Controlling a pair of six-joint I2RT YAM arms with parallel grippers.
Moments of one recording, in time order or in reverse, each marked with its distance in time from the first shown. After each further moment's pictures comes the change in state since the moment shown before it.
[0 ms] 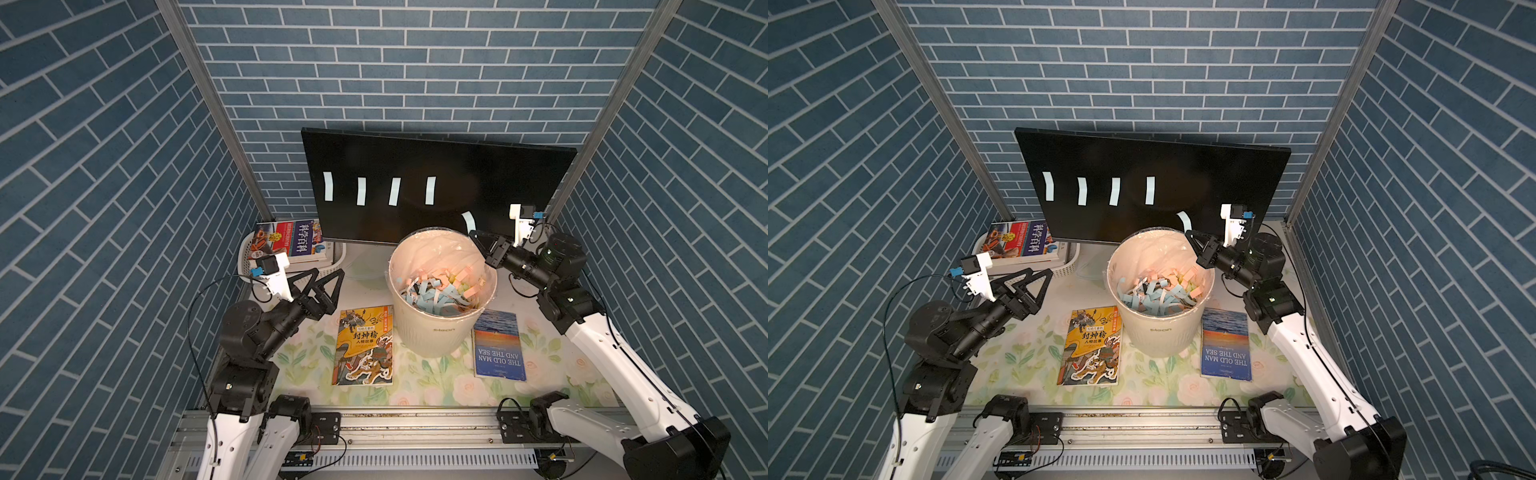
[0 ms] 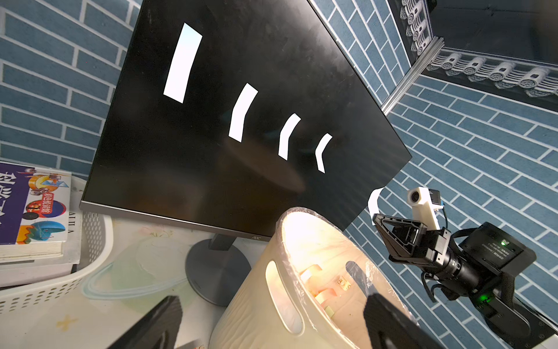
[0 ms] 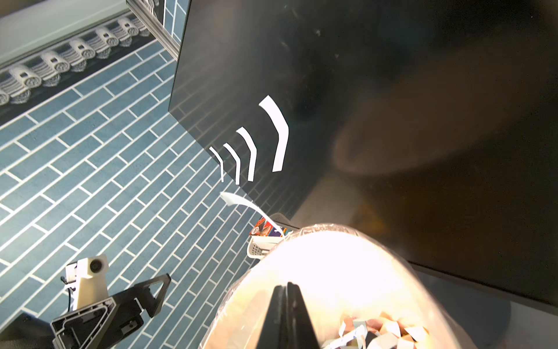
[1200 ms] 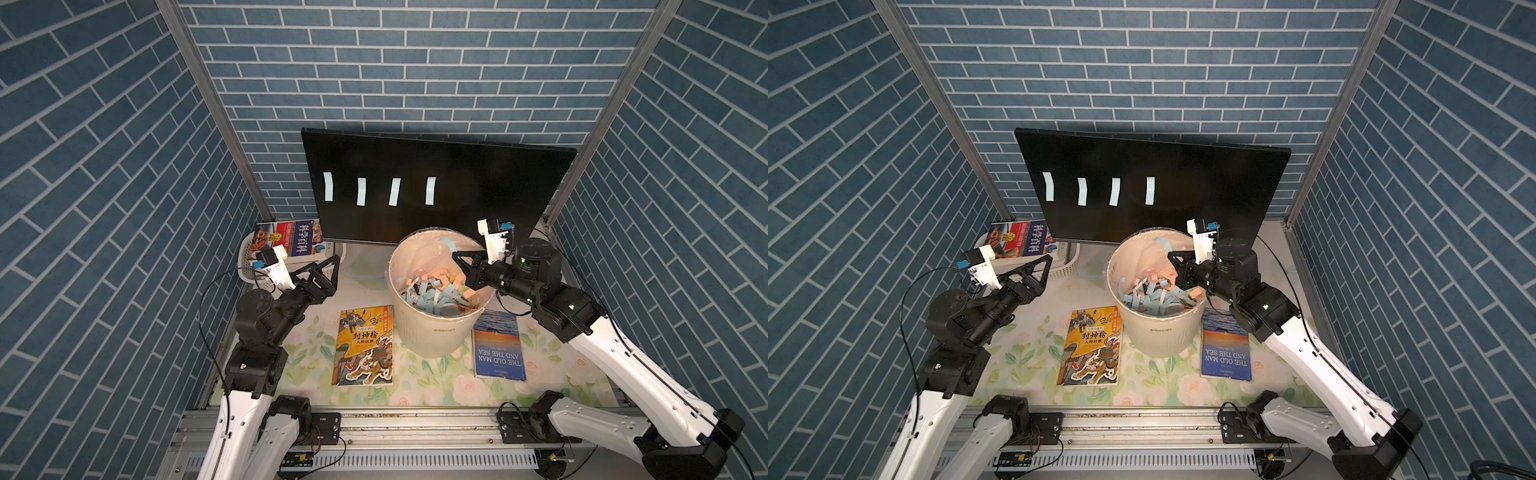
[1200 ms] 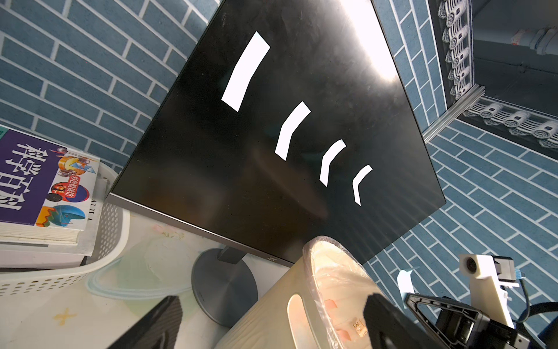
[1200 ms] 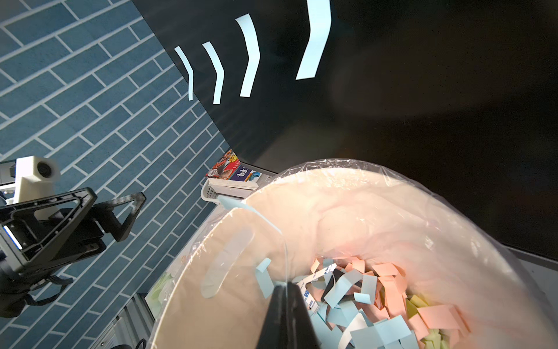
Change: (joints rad) left arm 0.000 0.105 -0.061 0.161 -0.124 -0.129; right arm 0.312 0.027 0.173 -0.404 0.361 -0.253
